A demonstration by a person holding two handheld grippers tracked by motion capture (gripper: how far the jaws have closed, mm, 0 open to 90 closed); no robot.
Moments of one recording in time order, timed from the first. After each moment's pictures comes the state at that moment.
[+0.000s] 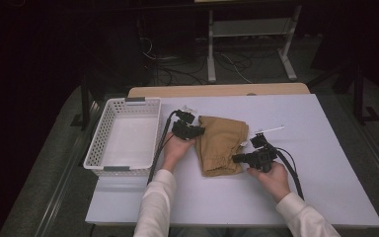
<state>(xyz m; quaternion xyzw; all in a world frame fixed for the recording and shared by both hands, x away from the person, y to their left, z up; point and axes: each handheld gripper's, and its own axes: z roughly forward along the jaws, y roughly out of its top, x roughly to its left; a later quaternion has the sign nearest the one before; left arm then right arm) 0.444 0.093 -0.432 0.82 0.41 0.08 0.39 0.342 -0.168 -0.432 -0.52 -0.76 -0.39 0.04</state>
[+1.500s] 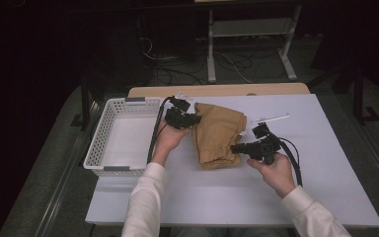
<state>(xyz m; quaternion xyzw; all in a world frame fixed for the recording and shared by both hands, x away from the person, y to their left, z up) 0.436 0.106 -0.368 0.83 0.38 0.11 0.40 0.337 -0.163 -0.380 -0.49 -0.76 -0.42 0.02</state>
